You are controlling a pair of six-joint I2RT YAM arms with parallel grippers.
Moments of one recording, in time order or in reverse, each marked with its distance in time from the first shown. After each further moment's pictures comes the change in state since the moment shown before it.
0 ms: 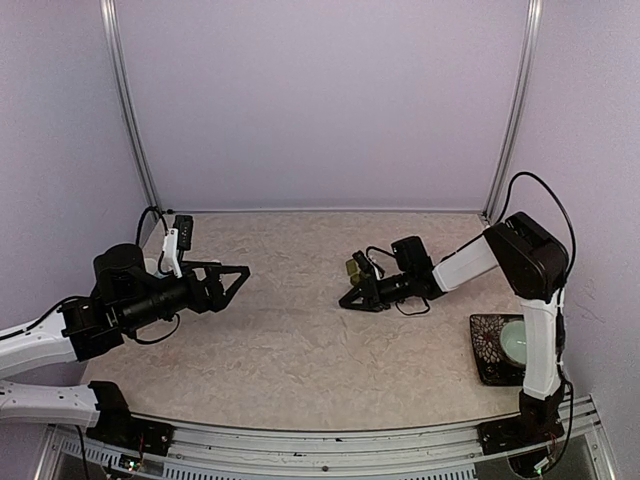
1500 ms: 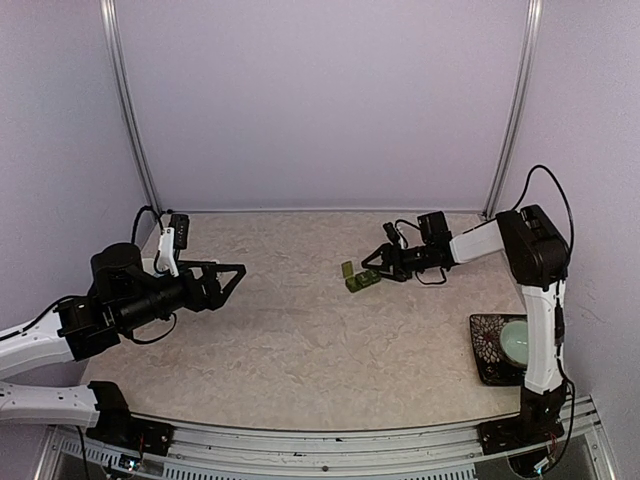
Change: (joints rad) left arm 0.000 -0.020 0.013 -0.049 -0.037 0.000; right arm -0.214 0.100 0.261 -0.188 0.000 -0.032
